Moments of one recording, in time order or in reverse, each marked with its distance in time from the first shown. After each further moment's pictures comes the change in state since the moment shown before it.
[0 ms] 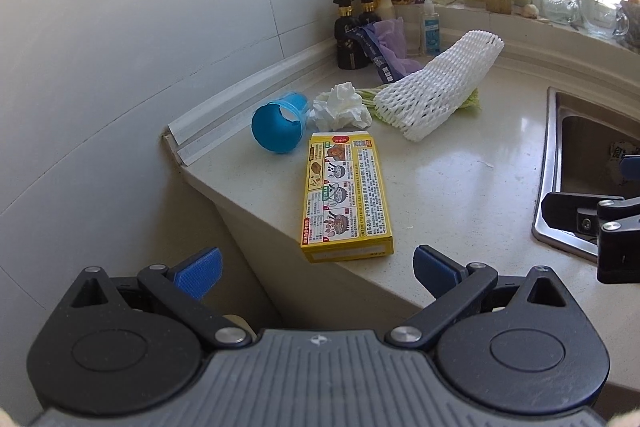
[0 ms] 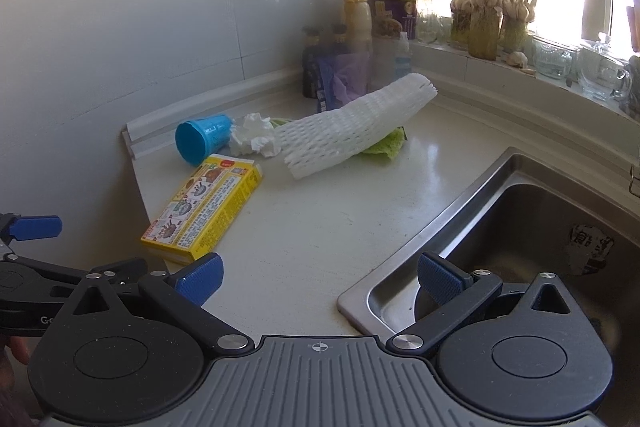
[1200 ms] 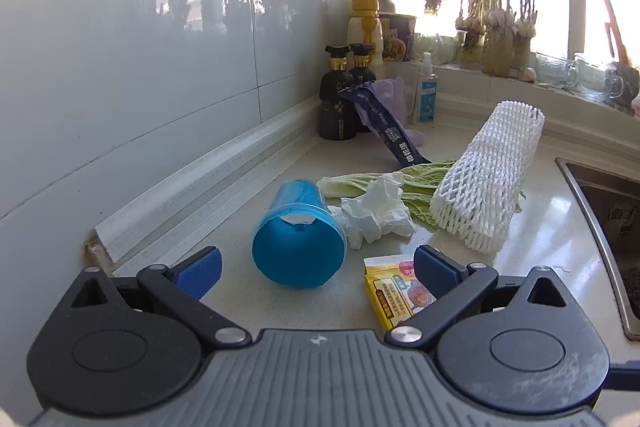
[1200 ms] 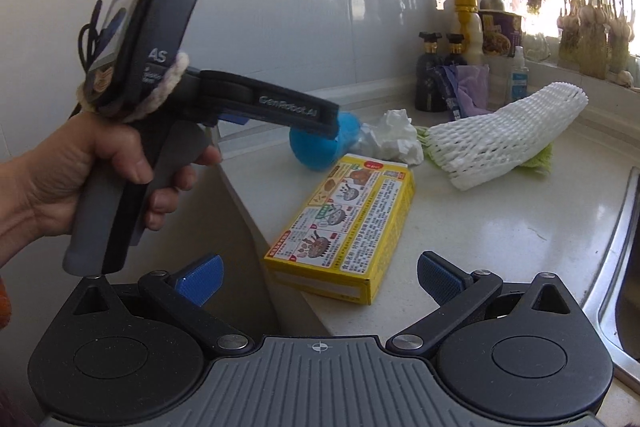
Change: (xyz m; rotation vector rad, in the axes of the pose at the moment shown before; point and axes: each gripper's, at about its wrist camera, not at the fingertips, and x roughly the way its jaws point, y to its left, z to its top) left arm 0.134 0.083 0.063 0.023 -0.207 -0.288; right arm 0.087 0.122 -0.029 -0.075 -0.107 0.164
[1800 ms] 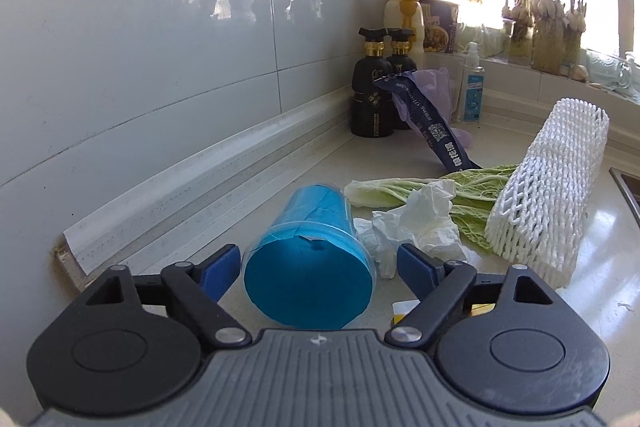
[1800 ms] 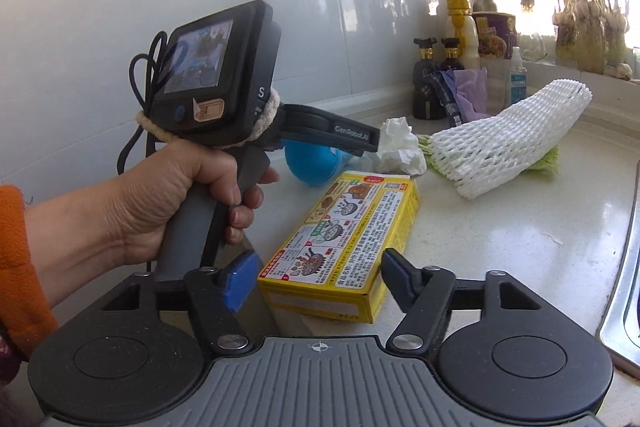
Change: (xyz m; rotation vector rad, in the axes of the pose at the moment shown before) left arm 0.051 0.002 0.002 -0.045 0.023 0.123; right arm 0.009 -0.013 0.002 0.071 -0.069 -0.016
